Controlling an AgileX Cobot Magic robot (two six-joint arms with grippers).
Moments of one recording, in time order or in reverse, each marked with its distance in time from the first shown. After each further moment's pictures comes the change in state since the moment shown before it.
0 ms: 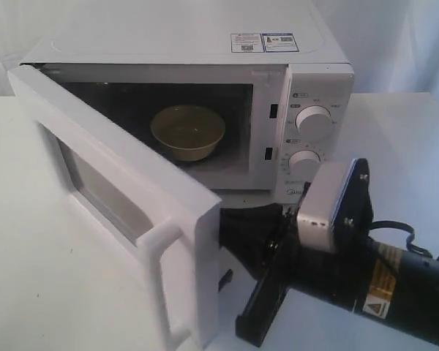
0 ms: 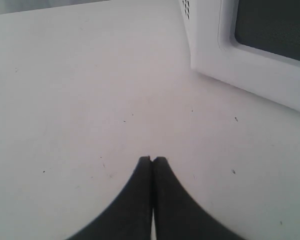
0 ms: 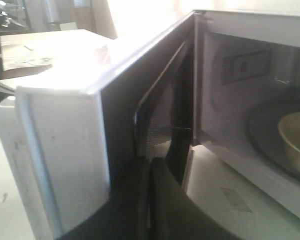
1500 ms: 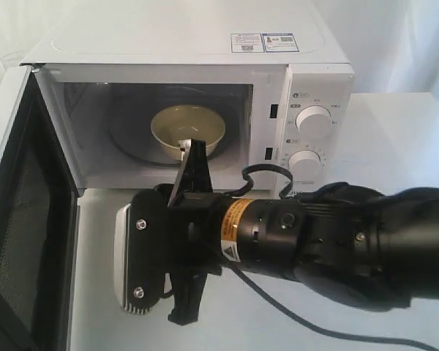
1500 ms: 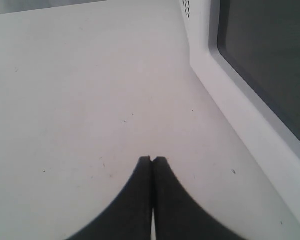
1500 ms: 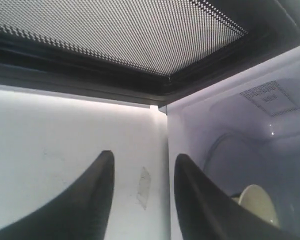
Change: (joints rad) left arm 0.000 0.000 0.000 0.000 0.000 0.000; right arm 0.315 0.130 -0.449 0.267 0.793 -0.963
